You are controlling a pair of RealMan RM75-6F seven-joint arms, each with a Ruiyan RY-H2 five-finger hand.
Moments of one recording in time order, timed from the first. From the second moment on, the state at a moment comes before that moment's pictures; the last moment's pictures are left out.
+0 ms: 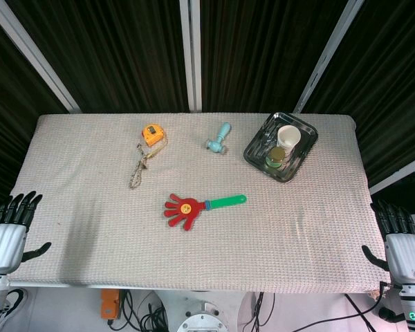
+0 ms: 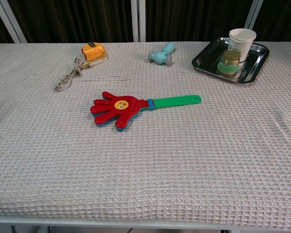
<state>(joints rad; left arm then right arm) -0.10 -1.13 -0.04 -1.60 1.55 1.53 0.10 0.02 -1.12 0.04 -1.60 -1.53 1.53 -0.07</state>
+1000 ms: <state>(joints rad) -0.10 -1.12 -0.03 -1.58 1.56 1.51 0.05 0.16 -1.05 0.07 -1.72 -1.54 1.34 -0.14</state>
